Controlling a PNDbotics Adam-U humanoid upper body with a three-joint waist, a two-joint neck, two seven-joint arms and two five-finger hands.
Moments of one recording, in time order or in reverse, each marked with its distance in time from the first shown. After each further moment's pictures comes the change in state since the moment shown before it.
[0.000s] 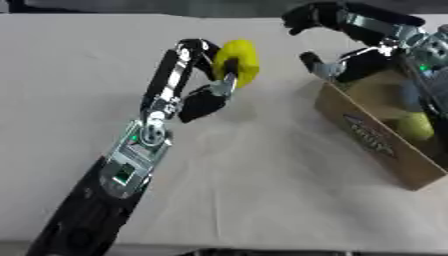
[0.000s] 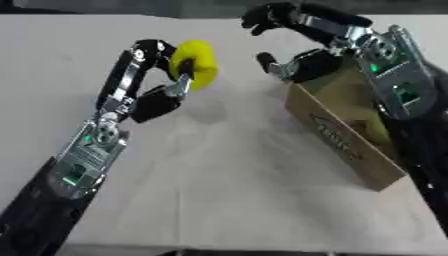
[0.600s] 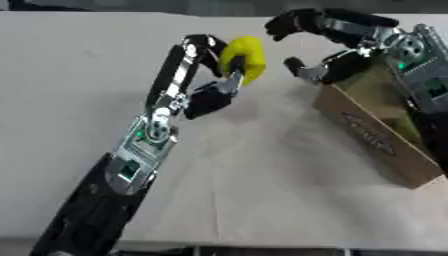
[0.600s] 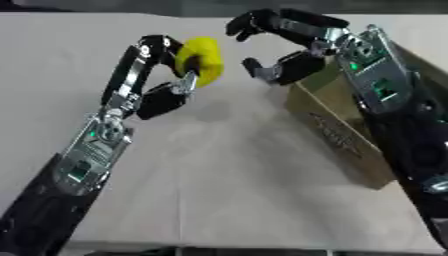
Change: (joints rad) left arm -0.029 -0.040 -0.014 0.039 -0.016 -0.008 -0.016; right arm -0.028 0.035 0.008 0.062 0.020 -0.017 0.052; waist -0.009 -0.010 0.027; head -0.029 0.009
